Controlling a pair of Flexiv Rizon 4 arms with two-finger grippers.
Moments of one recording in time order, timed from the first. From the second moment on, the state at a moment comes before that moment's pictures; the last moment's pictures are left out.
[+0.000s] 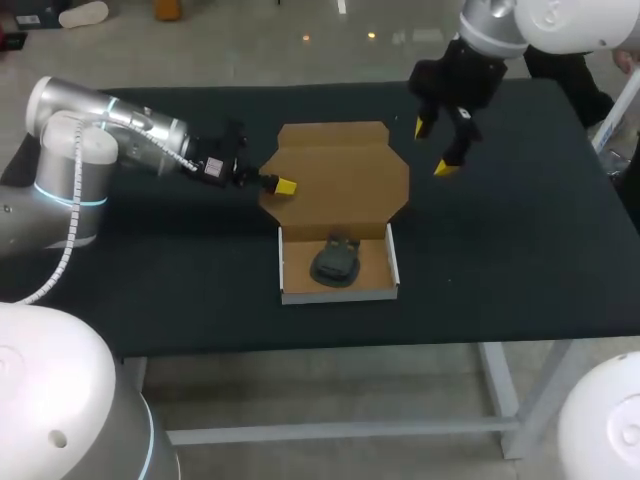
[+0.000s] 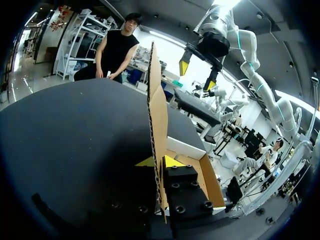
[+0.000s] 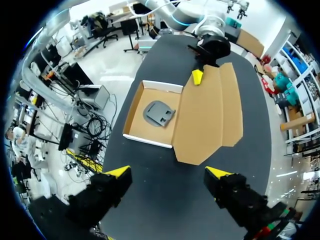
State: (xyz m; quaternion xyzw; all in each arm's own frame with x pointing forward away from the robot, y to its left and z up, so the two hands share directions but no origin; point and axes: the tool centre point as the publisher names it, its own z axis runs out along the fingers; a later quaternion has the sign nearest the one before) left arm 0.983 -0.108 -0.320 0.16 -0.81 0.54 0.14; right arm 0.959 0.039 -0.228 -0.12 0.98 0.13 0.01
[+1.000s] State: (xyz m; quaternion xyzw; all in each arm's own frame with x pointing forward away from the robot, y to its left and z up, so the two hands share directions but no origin) left arm 0.979 -0.103 -0.320 0.13 -0.81 0.56 0.14; right arm 0.966 0.049 -0.214 -0.12 0.98 0.13 0.02
